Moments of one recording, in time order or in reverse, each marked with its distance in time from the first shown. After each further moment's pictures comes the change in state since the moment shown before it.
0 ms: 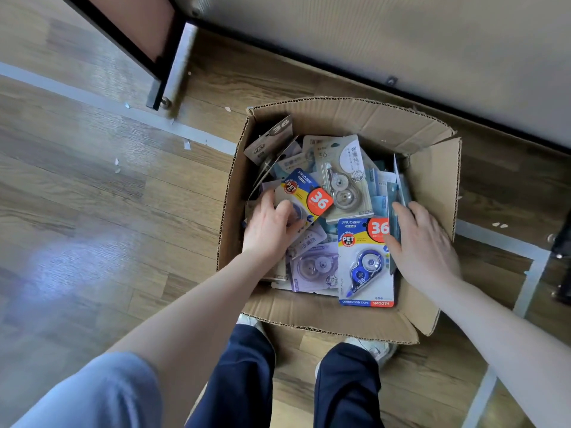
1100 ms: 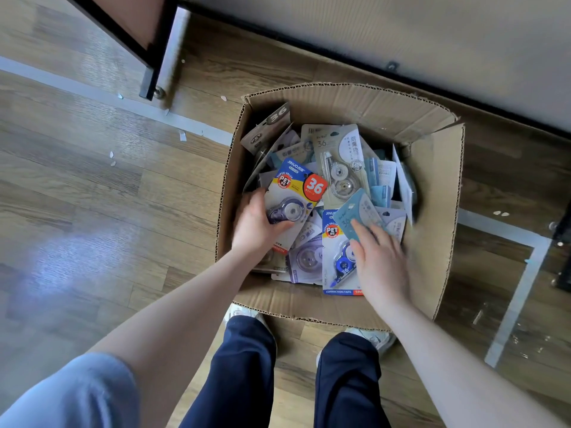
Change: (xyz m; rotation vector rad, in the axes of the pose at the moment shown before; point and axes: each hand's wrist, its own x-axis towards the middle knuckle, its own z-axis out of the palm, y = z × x) left_hand -0.006 -0.011 -0.007 -0.399 0.026 -0.220; right_hand -0.021 -0.034 0.064 0.217 0.131 0.001
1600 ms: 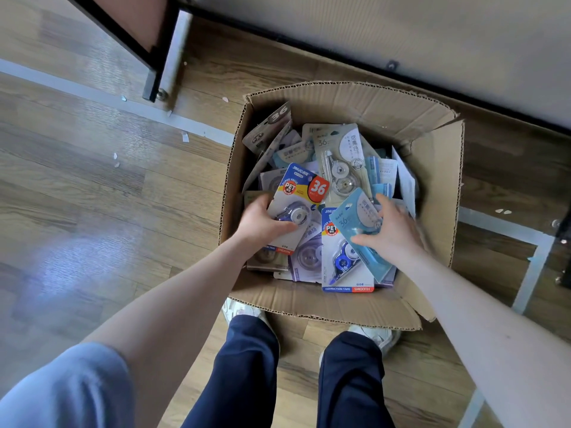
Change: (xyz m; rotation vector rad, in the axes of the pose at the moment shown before) left_hand 0.006 0.004 -0.007 -0.225 -0.197 -0.196; right_hand 0.052 0.017 -0.024 0.159 -0.263 0.192
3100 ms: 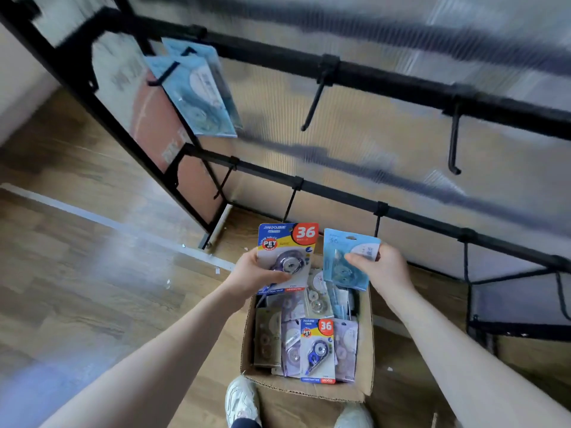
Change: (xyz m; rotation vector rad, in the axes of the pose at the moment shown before) left_hand -0.209 0.214 -0.137 -0.311 -0.092 0.288; right_hand -0.177 -0.148 -0.242 0.714 0.318 -0.228
